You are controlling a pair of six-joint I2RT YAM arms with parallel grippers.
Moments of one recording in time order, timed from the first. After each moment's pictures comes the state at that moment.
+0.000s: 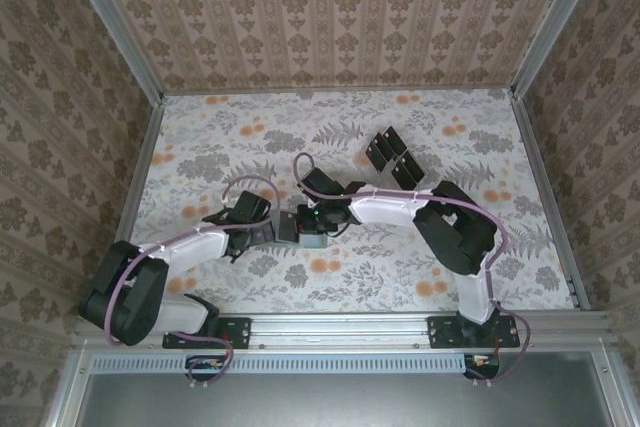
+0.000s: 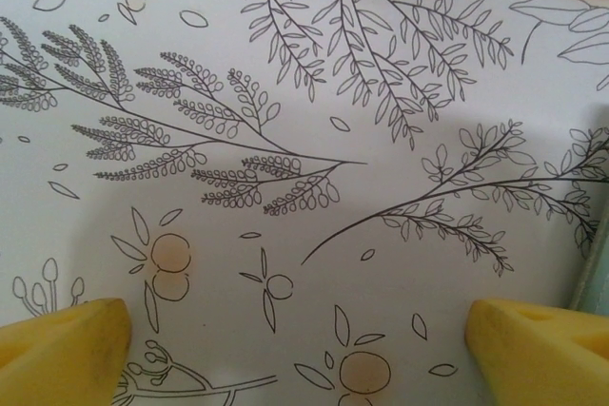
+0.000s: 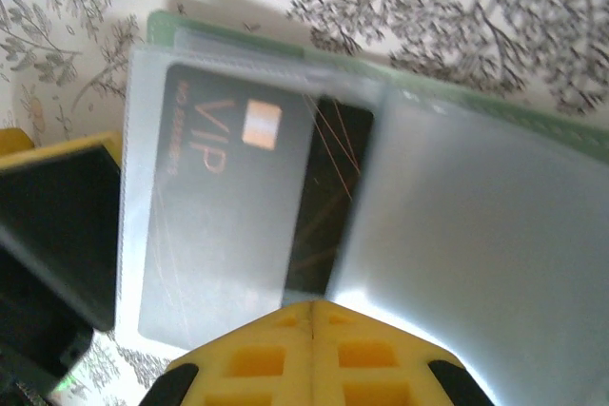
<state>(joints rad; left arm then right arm) -0.55 1.32 0.51 -0.37 -0.32 -0.67 0.85 1.96 1.25 -0.32 -0.24 0.79</state>
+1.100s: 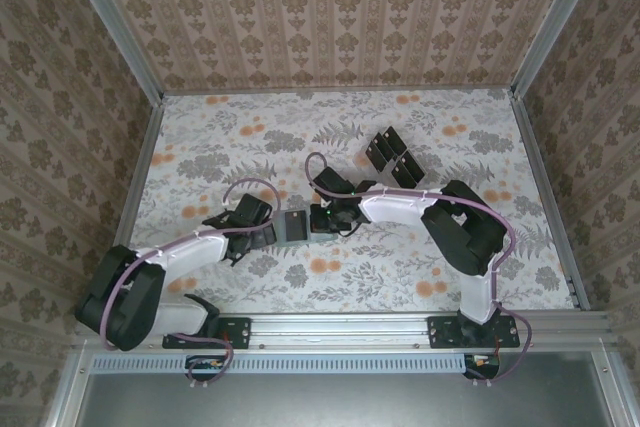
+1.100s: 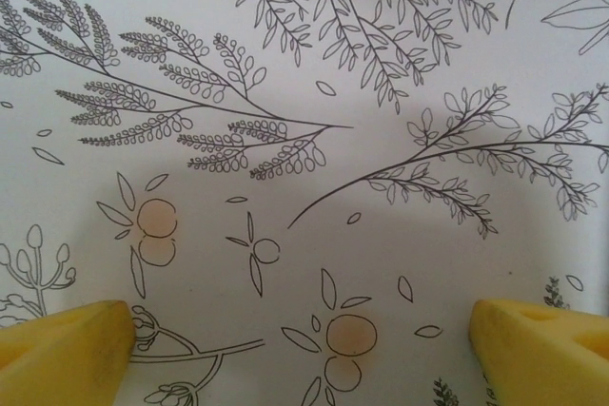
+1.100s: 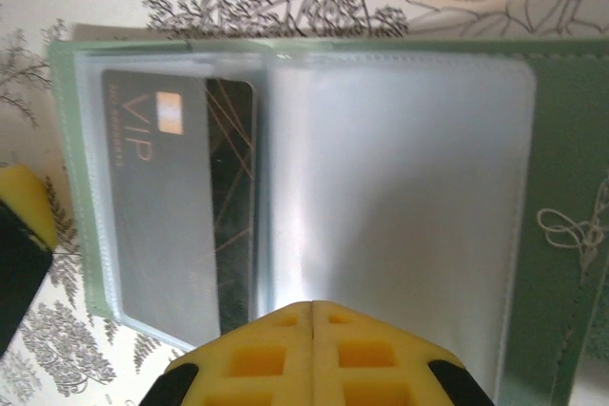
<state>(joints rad) -0.57 1.30 0.50 -0.38 -0.31 -0.70 0.80 1.92 1.20 -0.35 -0.19 0.75</state>
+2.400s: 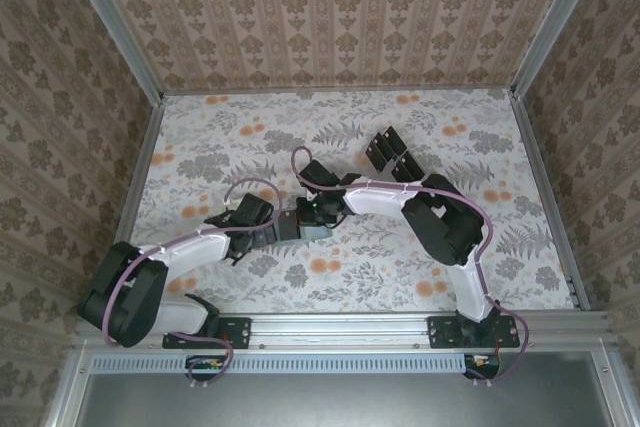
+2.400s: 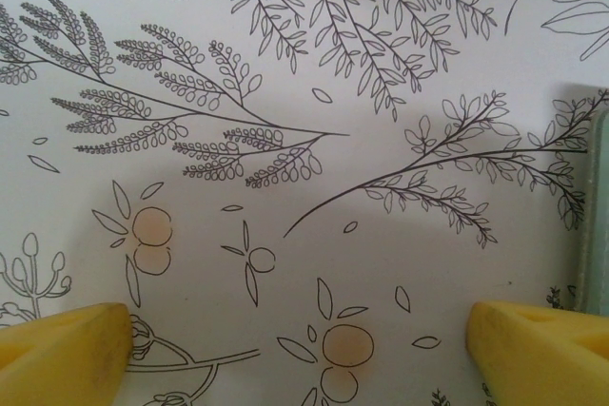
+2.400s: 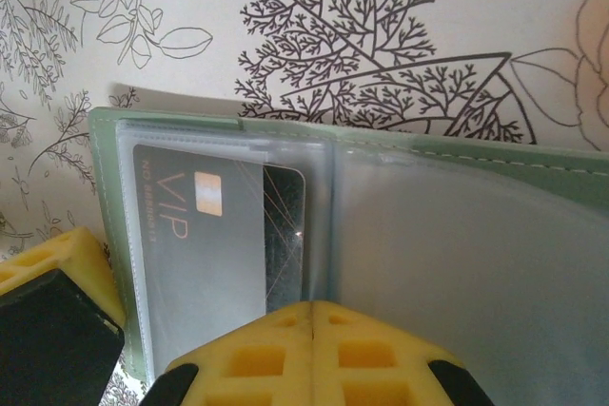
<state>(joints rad) -0.57 1.33 0.50 -0.37 -0.32 -0.70 0.80 2.07 1.37 -0.35 -0.24 0.74</state>
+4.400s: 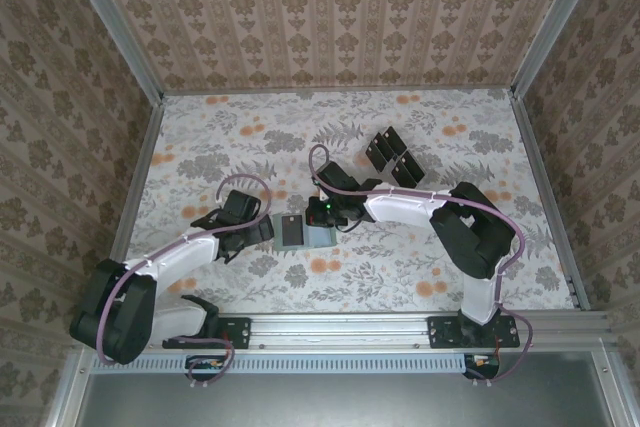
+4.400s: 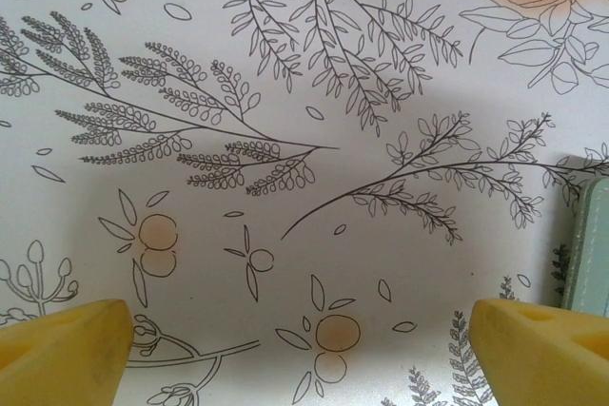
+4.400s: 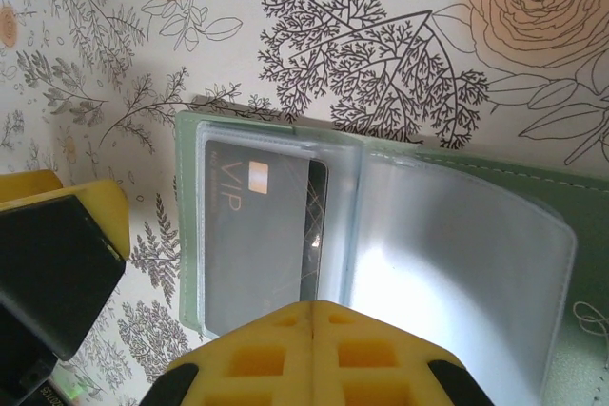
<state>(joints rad) -0.48 1.22 0.49 -0.38 -0.19 -0.64 0.79 1.87 1.18 -0.26 -0.24 0.78</state>
